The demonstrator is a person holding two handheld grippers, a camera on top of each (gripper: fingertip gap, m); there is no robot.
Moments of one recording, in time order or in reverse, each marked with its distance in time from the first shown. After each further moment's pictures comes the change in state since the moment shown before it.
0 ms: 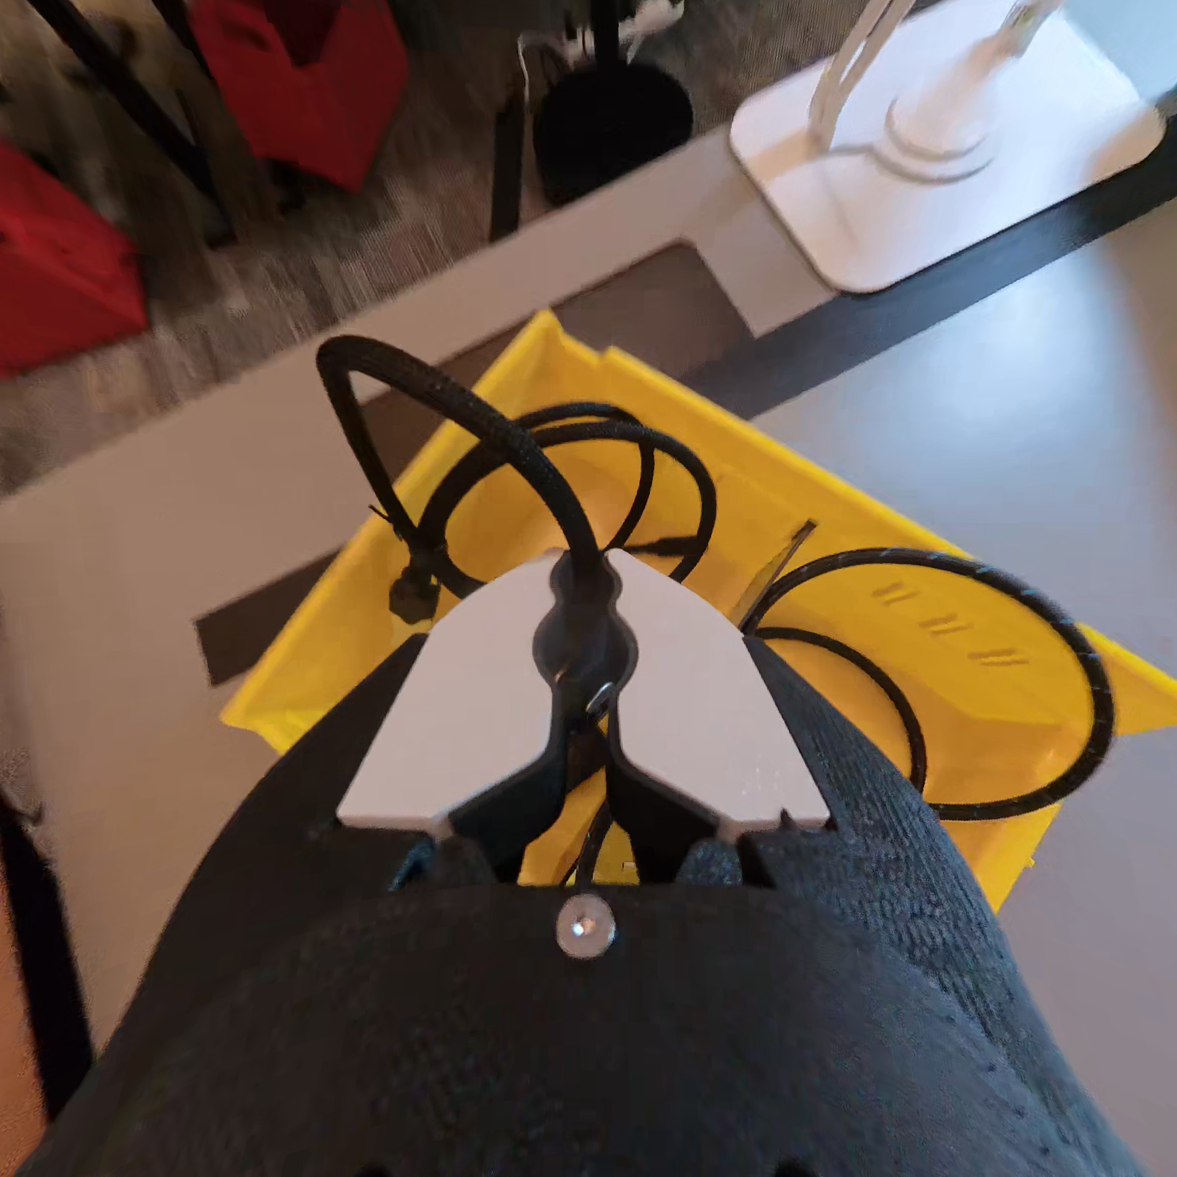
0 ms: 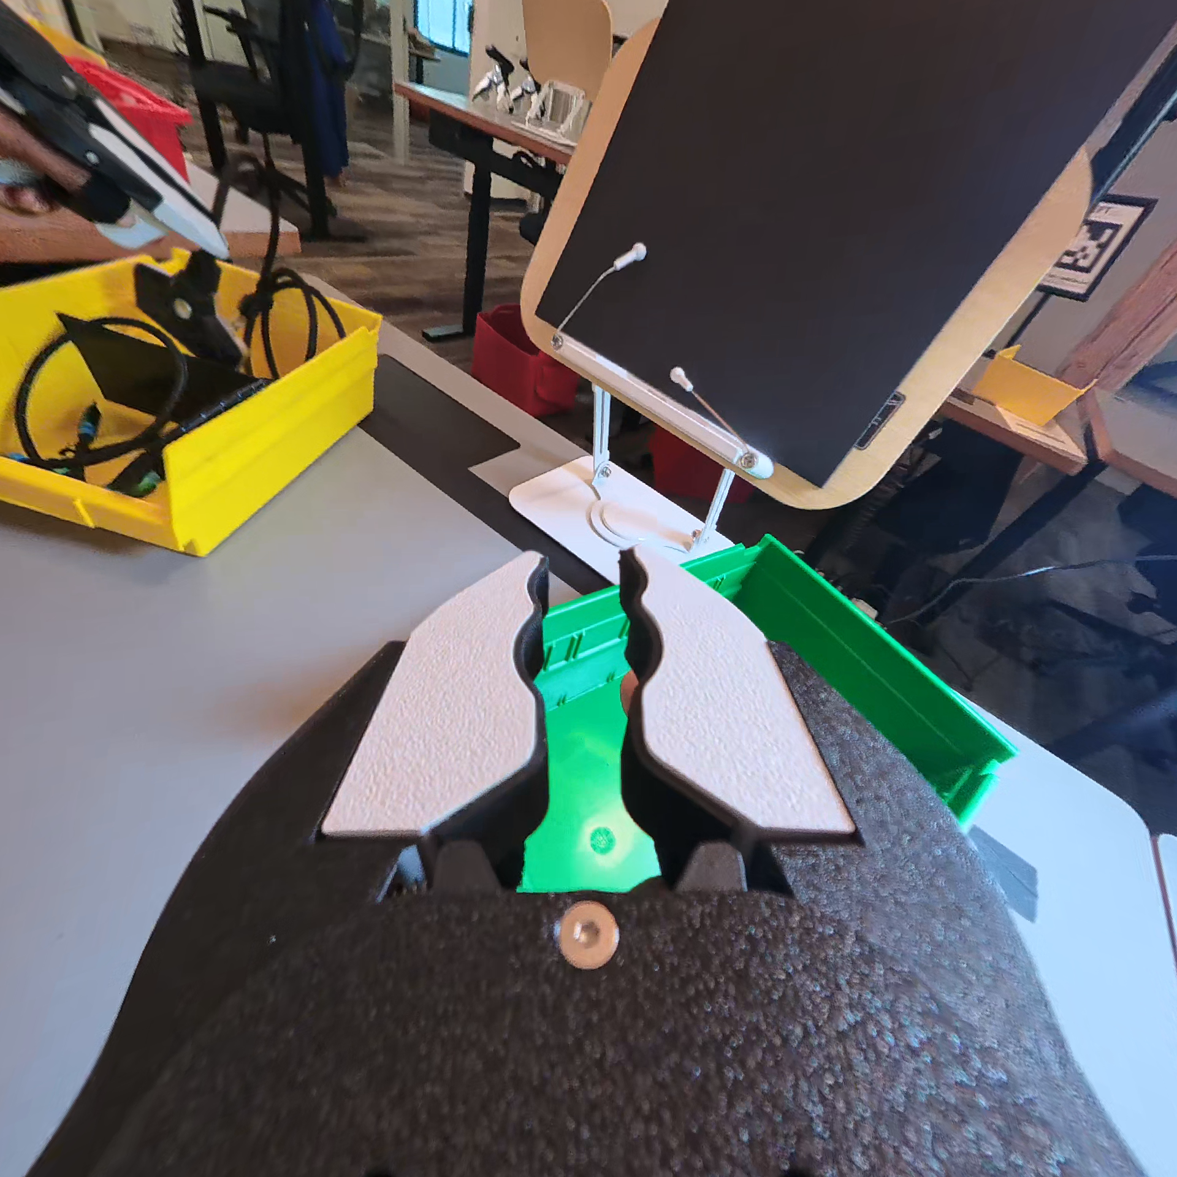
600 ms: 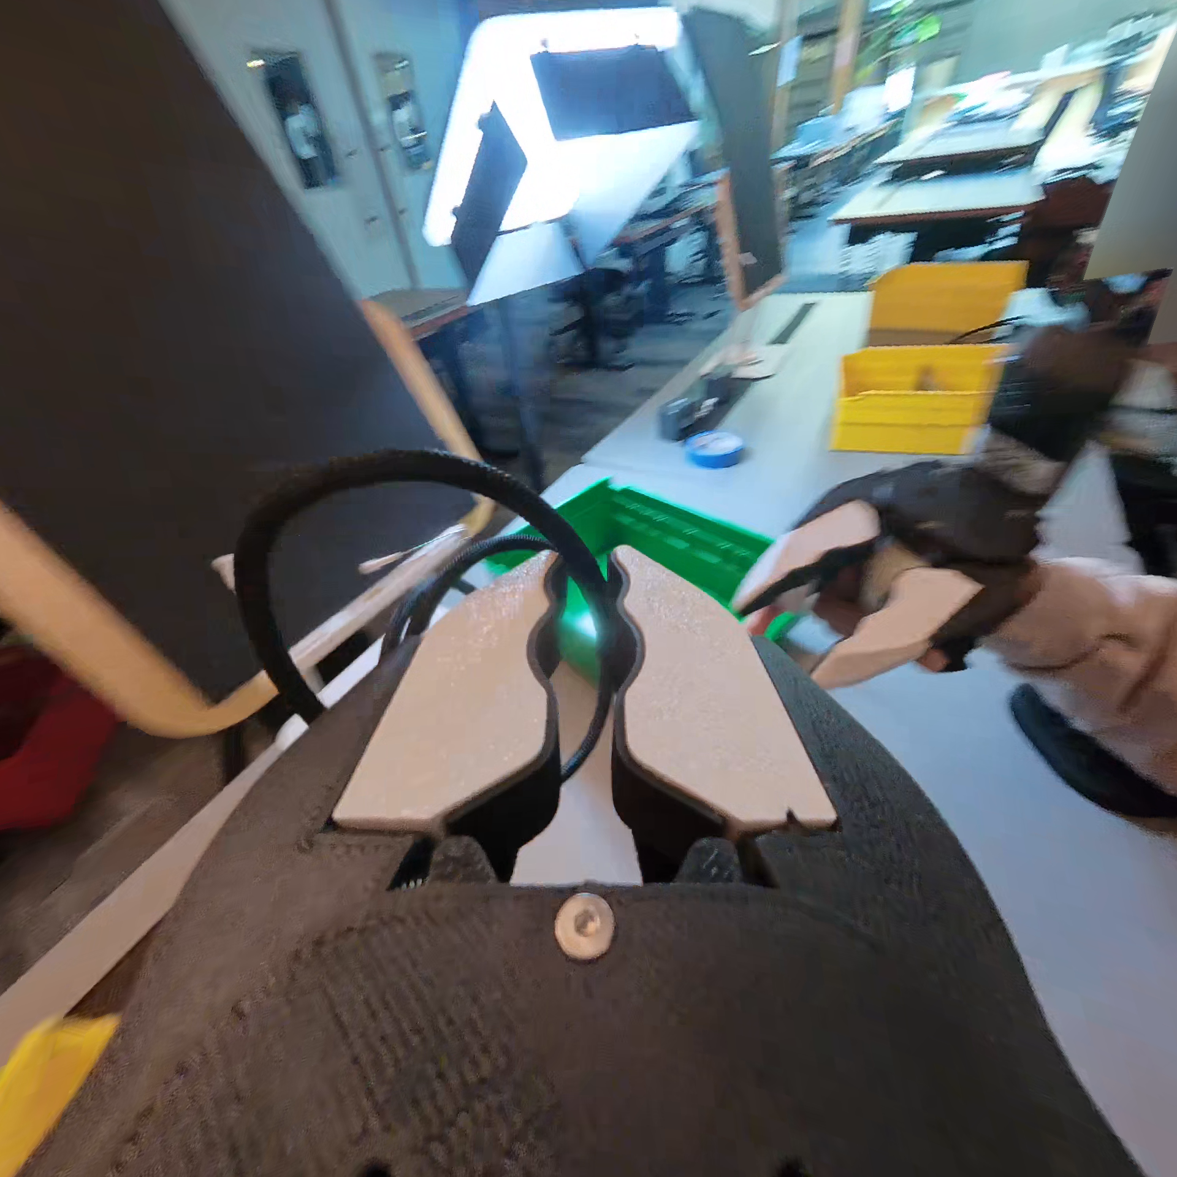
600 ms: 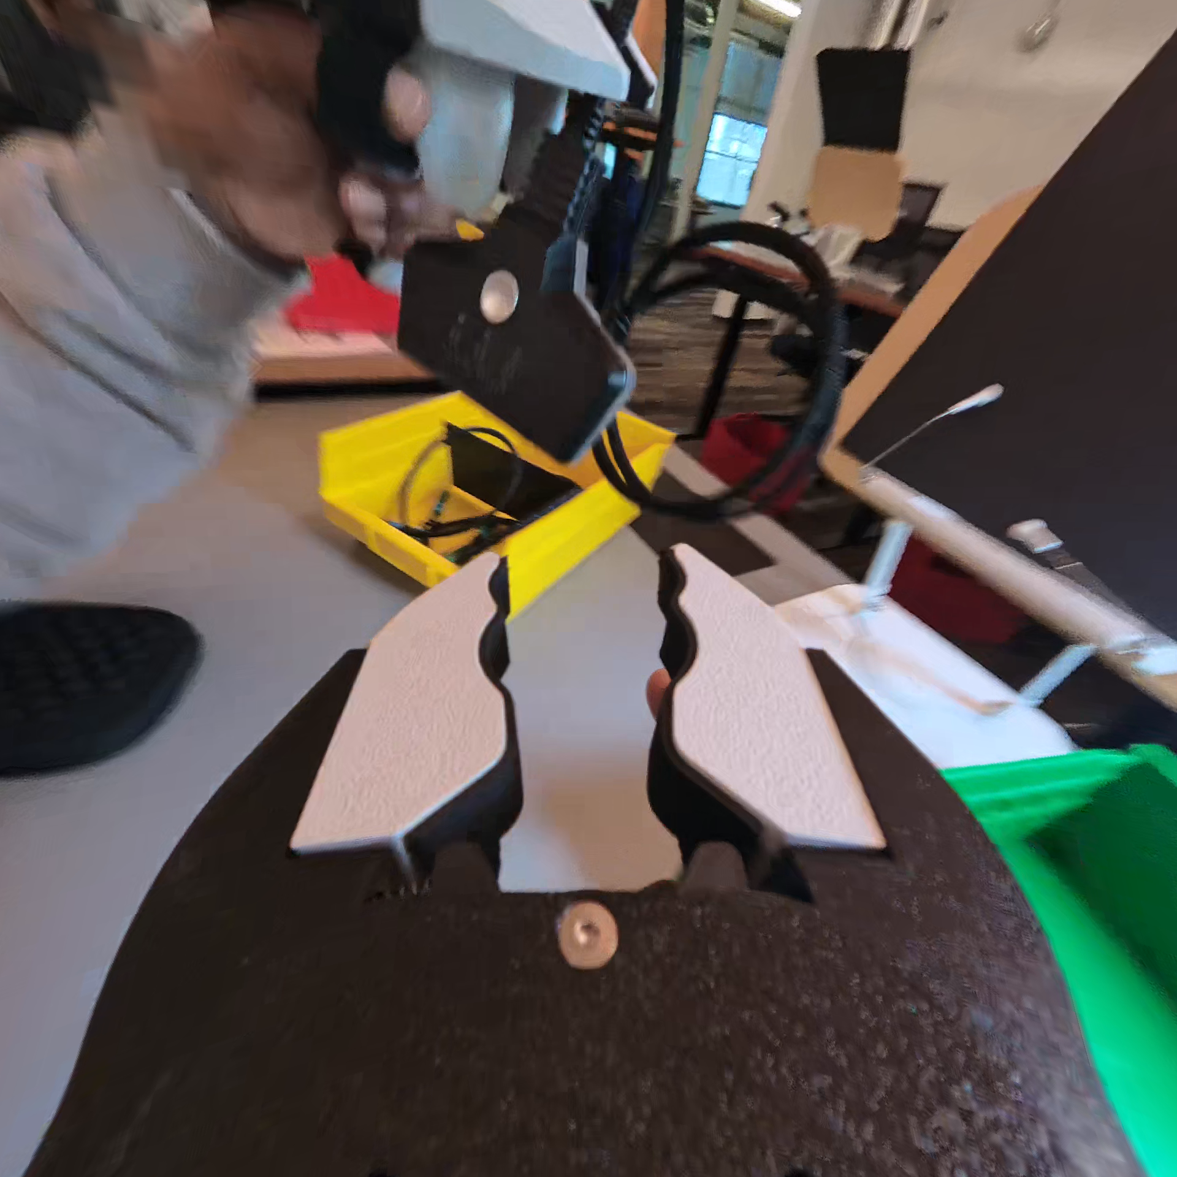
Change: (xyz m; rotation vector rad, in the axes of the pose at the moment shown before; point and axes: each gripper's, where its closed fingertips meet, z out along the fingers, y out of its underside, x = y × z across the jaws) left arm 0.271 -0.143 -0.165 0.703 0.544 0.290; right arm -0.127 -0.041 0.008 0.164 -0.408 0.028
